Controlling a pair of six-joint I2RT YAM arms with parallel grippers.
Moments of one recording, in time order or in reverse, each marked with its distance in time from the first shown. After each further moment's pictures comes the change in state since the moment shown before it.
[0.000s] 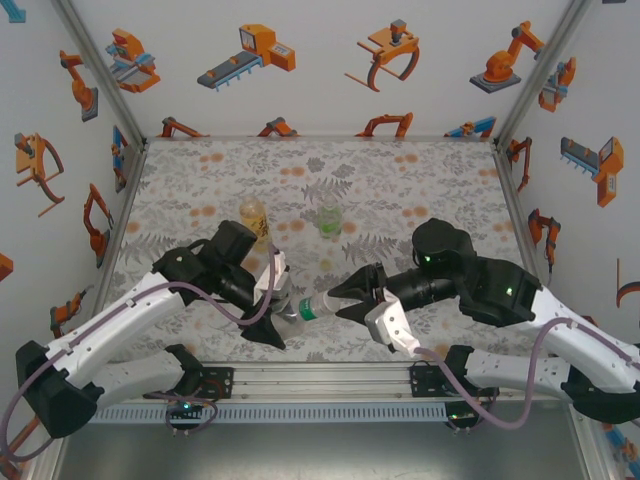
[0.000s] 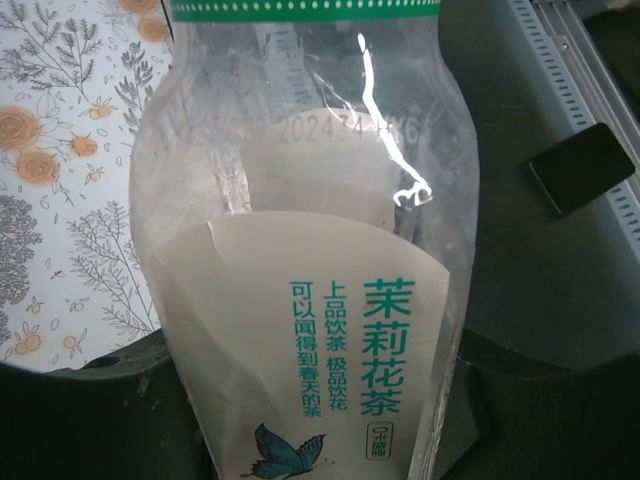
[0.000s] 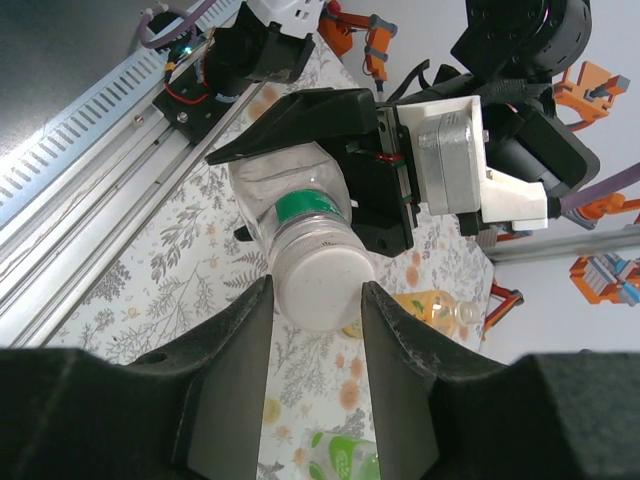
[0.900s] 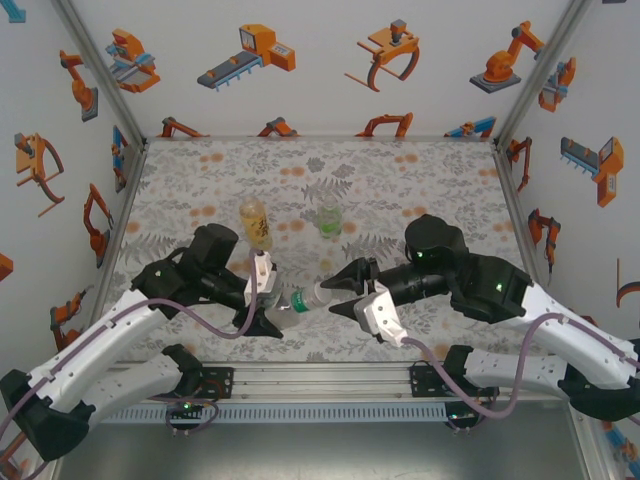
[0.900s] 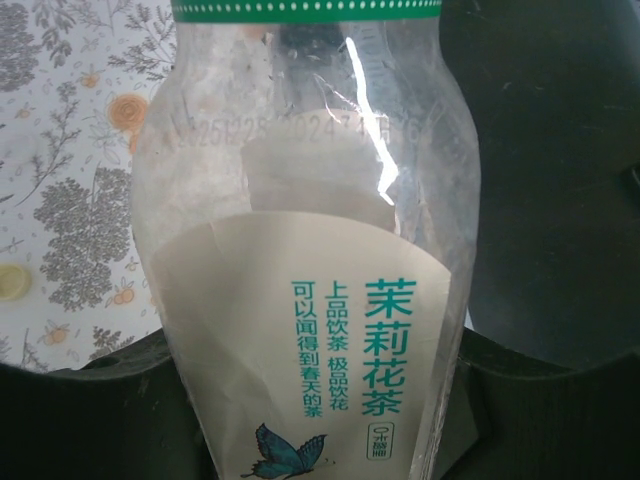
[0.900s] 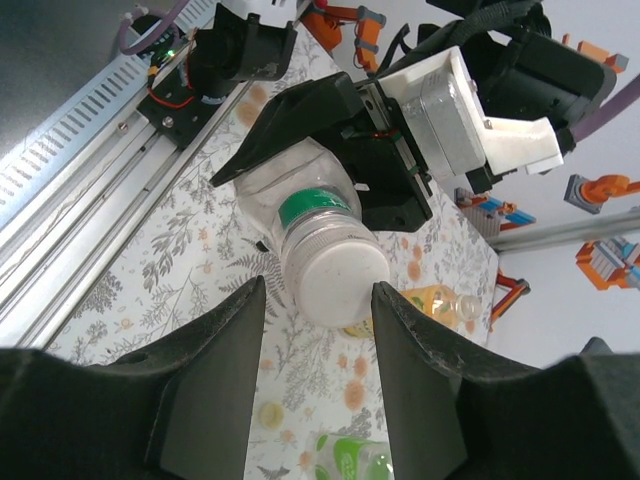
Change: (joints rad) left arm 0.045 -0.149 -0.058 0.121 -0.138 -0.069; right arm -0.003 0.035 0.000 0.062 0.023 0.072
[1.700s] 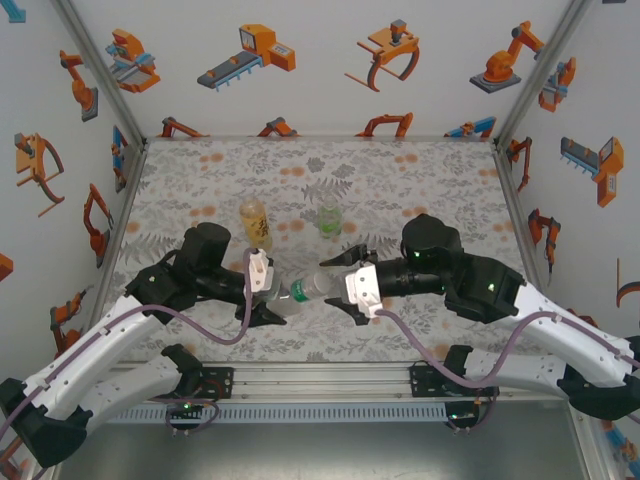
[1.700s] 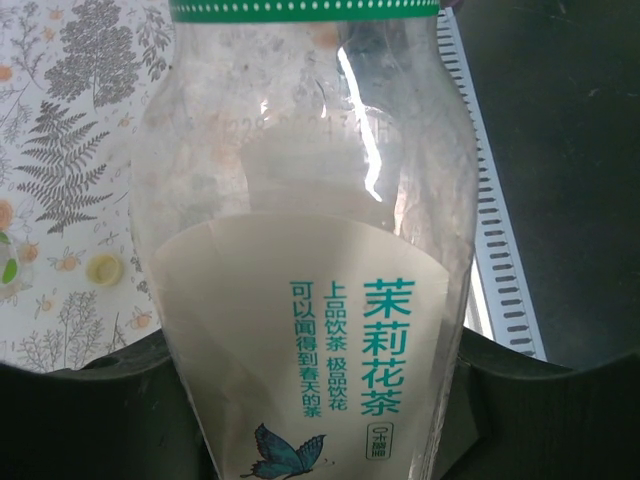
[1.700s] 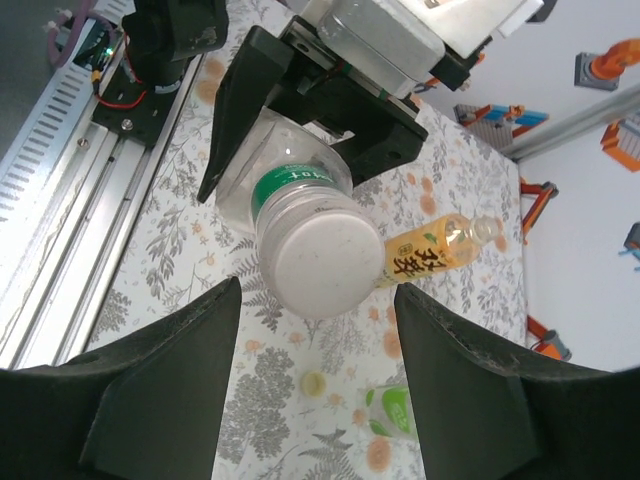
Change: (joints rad) left arm 0.006 -0.042 -0.017 0.112 -0.105 -0.021; right arm 0.001 0.002 -0.030 0.100 0.188 0.264
